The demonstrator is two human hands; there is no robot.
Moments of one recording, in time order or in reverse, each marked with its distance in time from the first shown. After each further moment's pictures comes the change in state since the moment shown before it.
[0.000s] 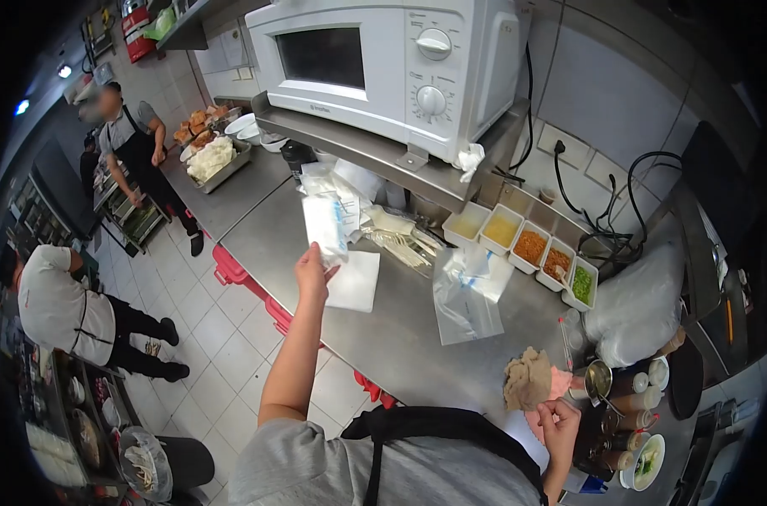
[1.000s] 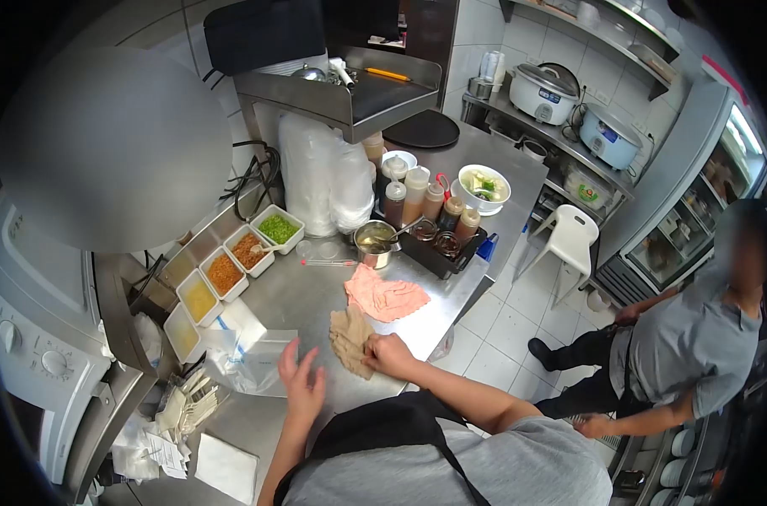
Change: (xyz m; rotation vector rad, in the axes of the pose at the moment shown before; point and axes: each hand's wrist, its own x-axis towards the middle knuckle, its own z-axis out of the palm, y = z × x) left_hand -0.174 -0.123 0.119 0.614 -1.736 0.667; right_hand -0.028 0.061 0.146 -0.399 0.375 0.333
